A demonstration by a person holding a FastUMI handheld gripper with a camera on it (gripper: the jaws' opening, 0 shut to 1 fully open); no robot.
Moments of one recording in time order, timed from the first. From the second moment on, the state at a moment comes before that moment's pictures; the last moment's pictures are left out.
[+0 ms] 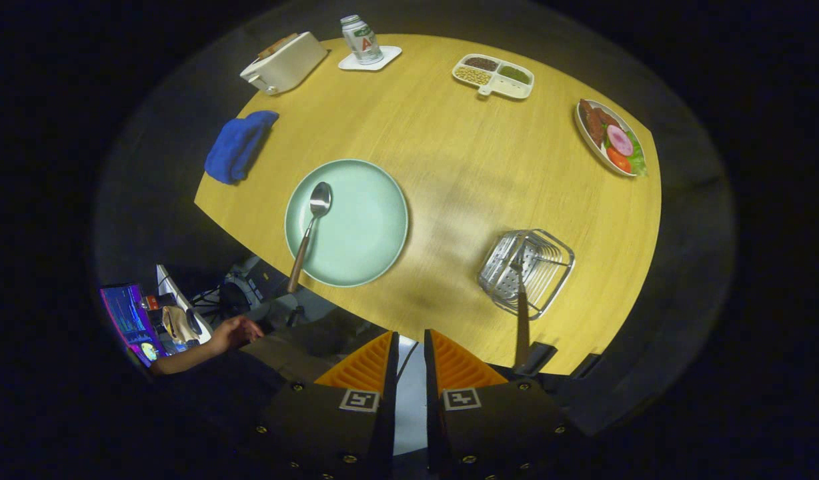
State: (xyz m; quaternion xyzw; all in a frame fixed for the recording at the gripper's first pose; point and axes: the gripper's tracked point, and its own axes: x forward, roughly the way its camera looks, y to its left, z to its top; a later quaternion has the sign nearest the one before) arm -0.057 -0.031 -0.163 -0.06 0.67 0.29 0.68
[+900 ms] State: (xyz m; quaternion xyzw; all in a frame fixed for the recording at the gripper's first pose) arm -0.101 0.155 -0.240 0.03 0.69 0.33 0.64
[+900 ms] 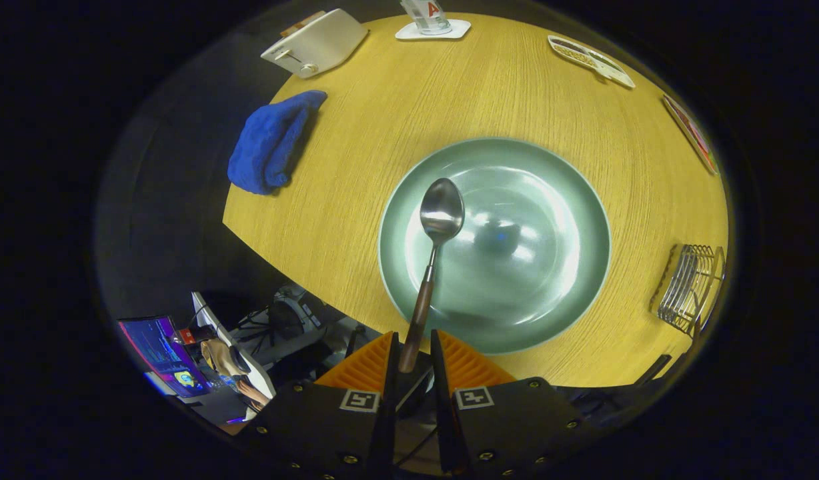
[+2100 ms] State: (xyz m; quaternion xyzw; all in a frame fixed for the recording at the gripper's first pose) arm -0.085 0.083 -0.294 -0.15 0.69 0.33 0.63
